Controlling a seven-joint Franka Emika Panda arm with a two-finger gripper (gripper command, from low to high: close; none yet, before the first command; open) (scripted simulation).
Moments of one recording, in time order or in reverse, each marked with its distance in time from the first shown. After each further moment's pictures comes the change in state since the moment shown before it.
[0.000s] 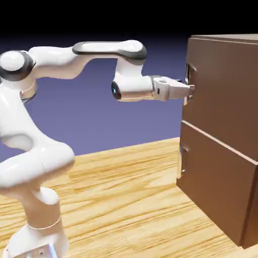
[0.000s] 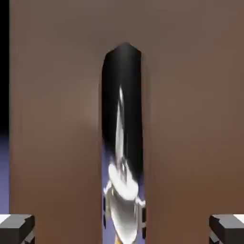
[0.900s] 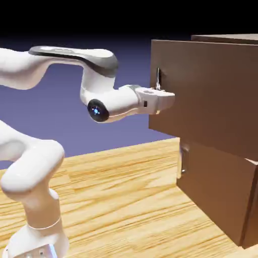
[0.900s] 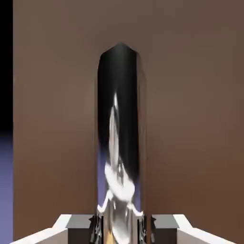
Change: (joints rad) arm 0.636 -0.182 -0.893 -0.680 -0.881 -0.741 0.280
